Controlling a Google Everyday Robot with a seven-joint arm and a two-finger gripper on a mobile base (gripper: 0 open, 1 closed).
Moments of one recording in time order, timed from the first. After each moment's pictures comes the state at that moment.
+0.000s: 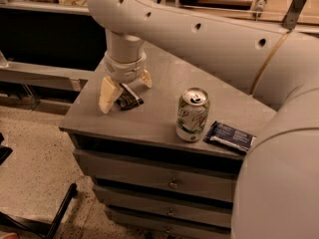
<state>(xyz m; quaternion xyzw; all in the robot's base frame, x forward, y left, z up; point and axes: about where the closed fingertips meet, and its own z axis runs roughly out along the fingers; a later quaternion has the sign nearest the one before) 0.585 0.081 0.819 -0.35 0.93 0.04 0.07</state>
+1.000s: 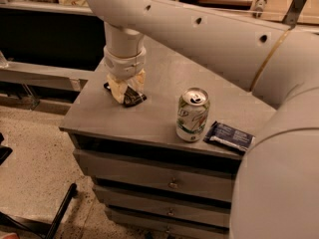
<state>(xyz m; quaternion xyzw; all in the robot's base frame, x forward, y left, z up) 0.585 0.081 0.832 -0.35 0.93 0.04 0.07</state>
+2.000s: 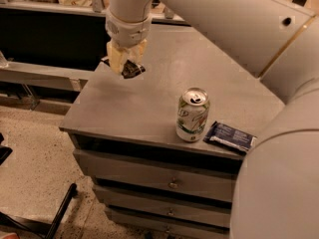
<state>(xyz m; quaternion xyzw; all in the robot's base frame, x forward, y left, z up) 0.612 0.076 0.907 -0.39 0.91 0.06 0.14</state>
